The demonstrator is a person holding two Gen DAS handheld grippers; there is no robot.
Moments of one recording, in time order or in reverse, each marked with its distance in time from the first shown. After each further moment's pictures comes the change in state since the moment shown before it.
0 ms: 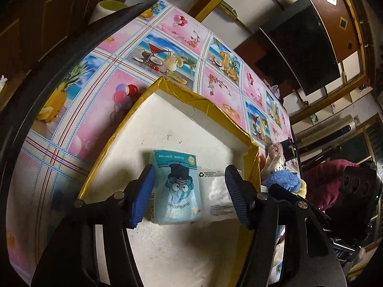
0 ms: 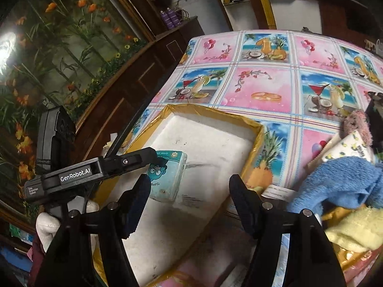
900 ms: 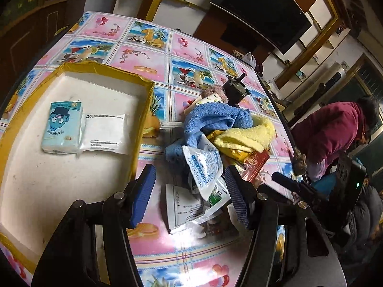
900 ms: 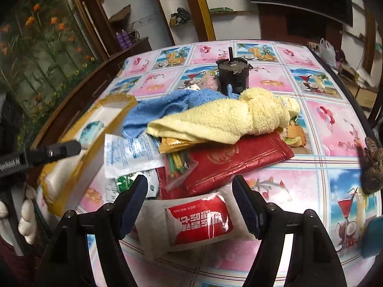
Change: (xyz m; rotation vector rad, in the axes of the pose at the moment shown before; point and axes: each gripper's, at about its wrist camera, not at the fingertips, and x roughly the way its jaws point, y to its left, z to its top) left arm 0.013 -0.152 -0.106 0.288 0.022 0.023; right arm -0.120 -0.104 -0.106 0.043 -0.114 -0.303
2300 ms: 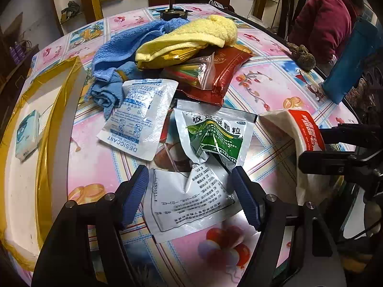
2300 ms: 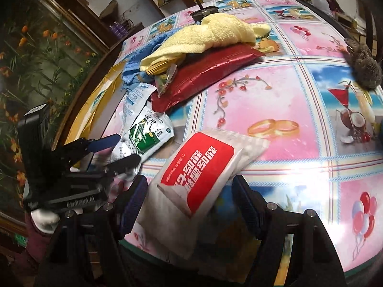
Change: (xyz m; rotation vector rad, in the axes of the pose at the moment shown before) left arm 0.056 -0.073 -0.105 0.508 0.146 0.169; right arm -0.034 -0.046 -0.085 0.192 0.156 0.150
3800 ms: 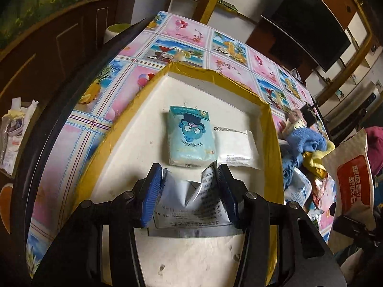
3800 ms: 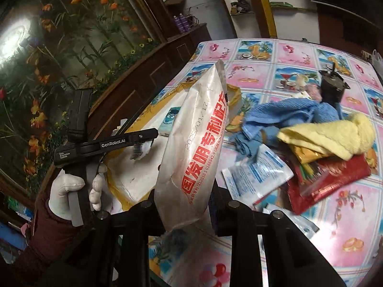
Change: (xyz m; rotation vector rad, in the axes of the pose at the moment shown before) left arm -0.057 0.252 -0.024 -0.645 -0.132 0.047; right arm 0.049 0.173 0.076 -0.325 -0.026 0.148
